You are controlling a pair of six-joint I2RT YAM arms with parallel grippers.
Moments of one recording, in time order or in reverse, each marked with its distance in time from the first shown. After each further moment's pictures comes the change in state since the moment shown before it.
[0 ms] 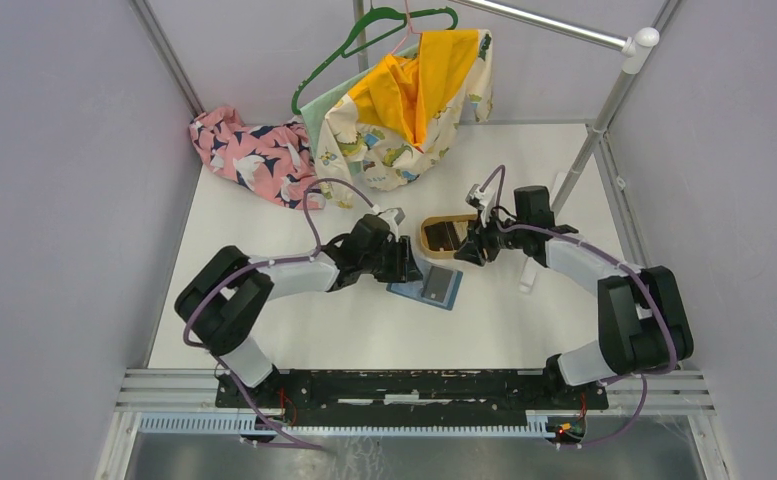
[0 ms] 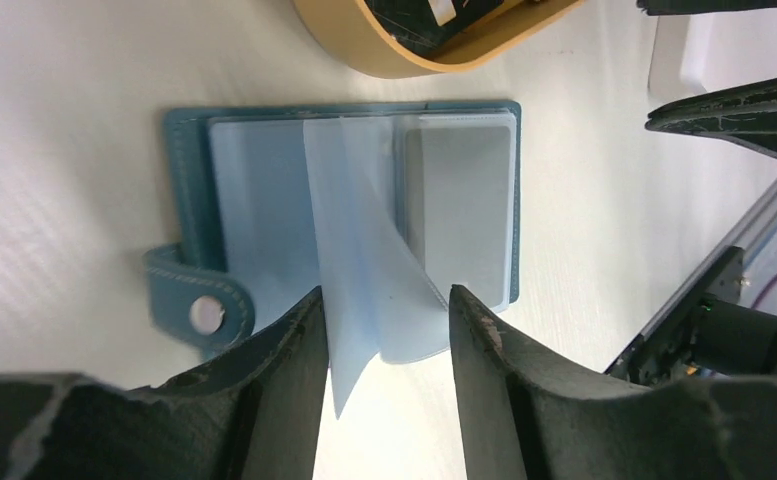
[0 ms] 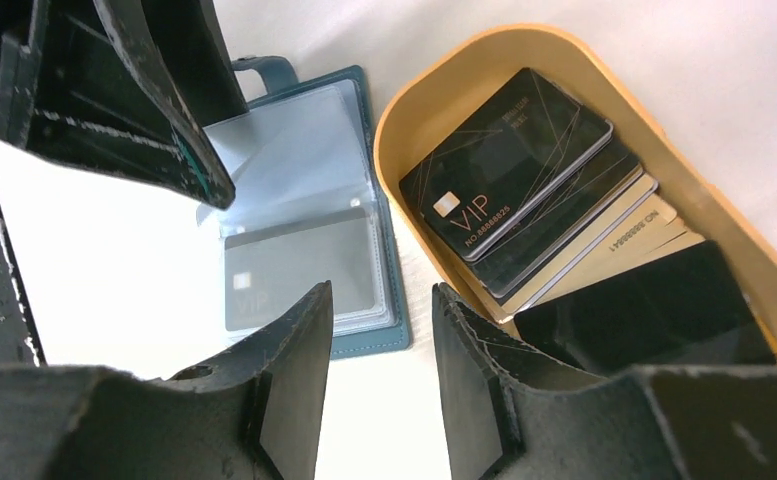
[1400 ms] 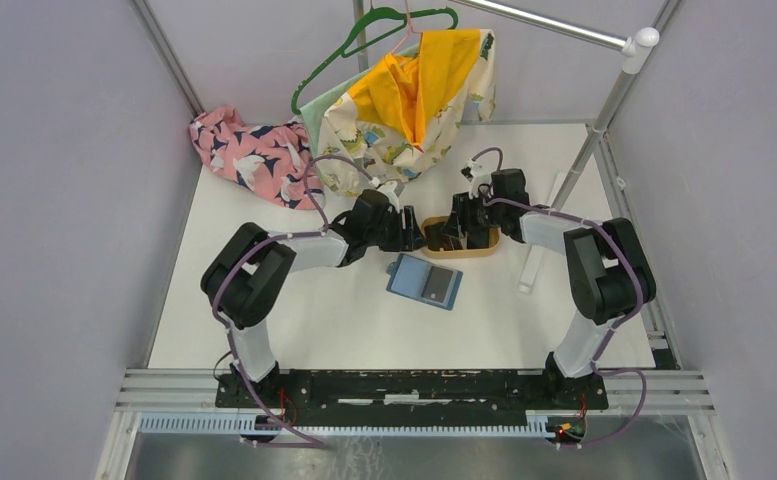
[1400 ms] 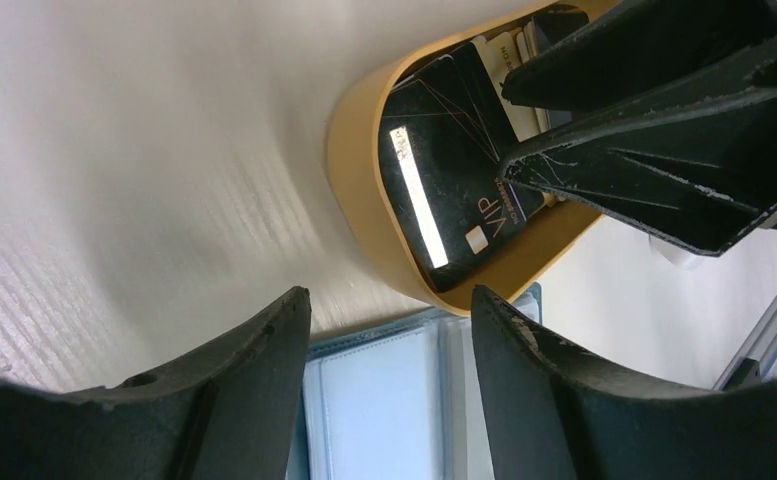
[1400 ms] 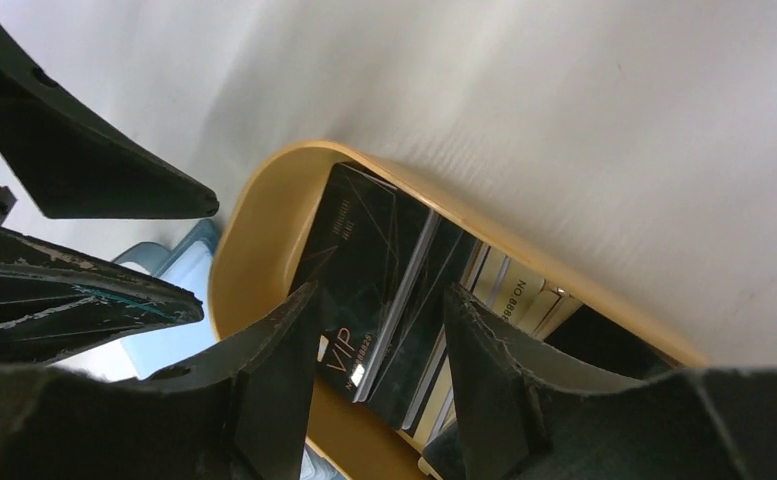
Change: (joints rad) left arm 0.104 0.151 0.171 0.097 -0.030 0.084; right arm 0.045 0.292 0.200 0.159 0.252 0.436
